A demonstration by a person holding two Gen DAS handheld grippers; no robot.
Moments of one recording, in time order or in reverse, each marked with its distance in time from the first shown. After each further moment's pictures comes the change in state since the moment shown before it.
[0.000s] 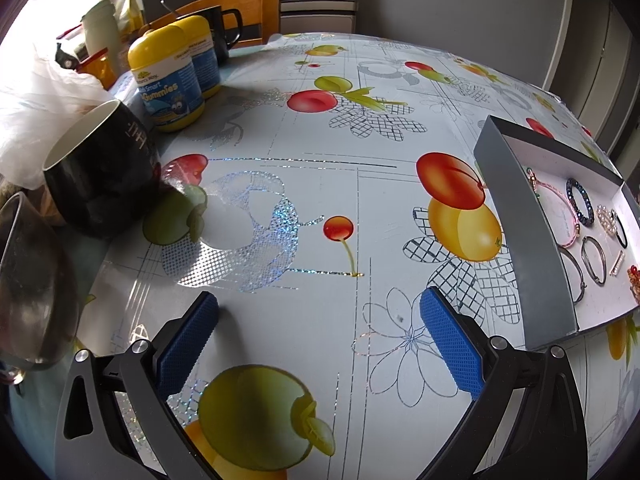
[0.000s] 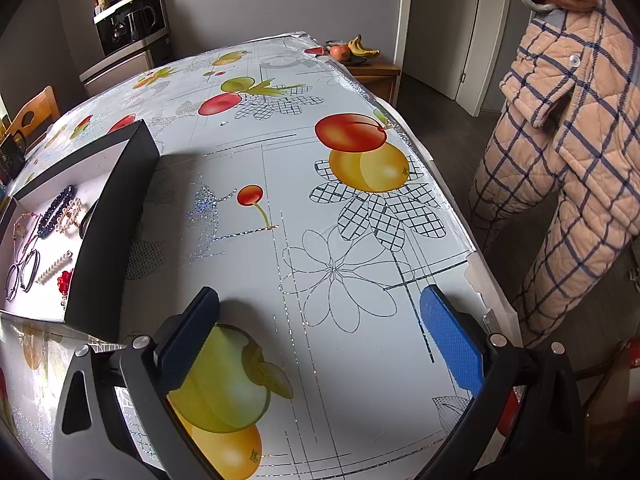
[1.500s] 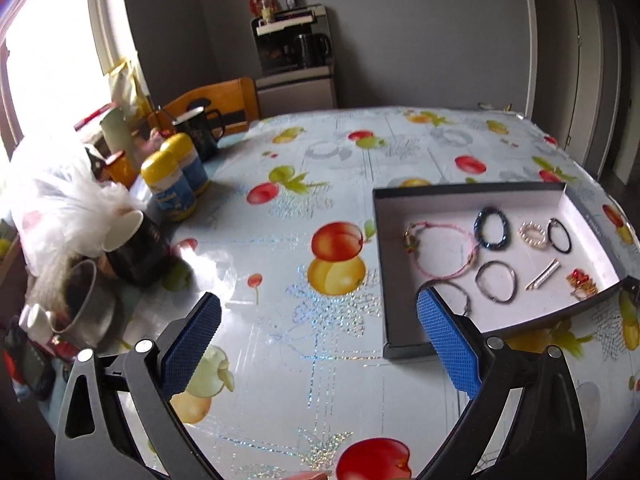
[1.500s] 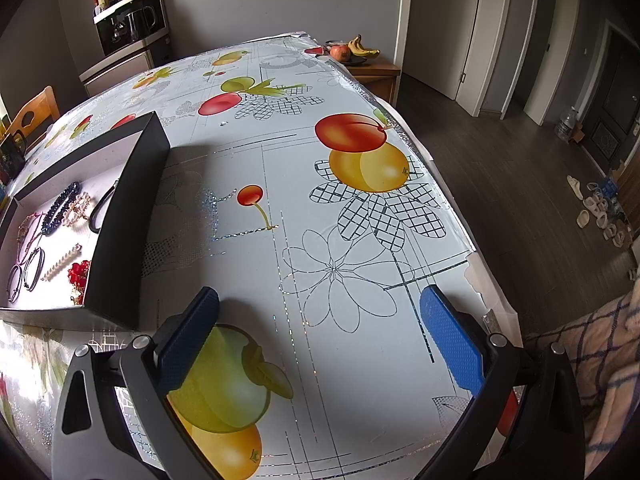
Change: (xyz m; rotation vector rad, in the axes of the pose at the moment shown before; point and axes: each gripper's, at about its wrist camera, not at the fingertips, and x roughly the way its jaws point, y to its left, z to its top) left arm -0.115 -0.111 -0.003 0.107 -0.237 0.114; right arm 0.000 0.000 0.000 0.000 0.000 0.000
